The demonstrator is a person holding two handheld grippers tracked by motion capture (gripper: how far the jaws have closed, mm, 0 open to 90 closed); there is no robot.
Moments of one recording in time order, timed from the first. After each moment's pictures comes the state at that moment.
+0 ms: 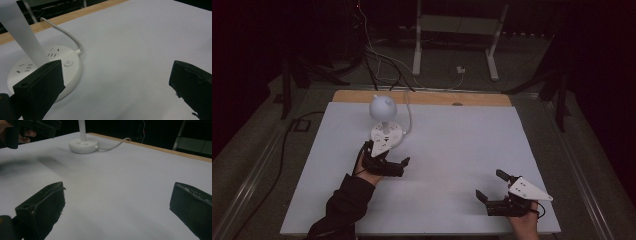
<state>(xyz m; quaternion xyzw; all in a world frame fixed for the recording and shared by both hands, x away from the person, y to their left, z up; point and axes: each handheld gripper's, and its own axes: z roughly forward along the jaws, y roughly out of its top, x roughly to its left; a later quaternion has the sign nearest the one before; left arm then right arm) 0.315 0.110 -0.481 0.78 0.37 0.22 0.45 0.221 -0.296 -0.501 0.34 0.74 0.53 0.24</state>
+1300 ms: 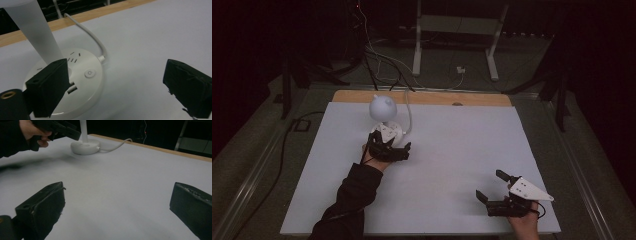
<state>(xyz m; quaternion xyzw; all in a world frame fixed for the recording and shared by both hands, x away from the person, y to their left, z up) 0.357 0.094 -0.491 0.75 0.44 0.27 0.41 0.221 -0.297 -0.501 0.34 0.74 0.53 0.24</state>
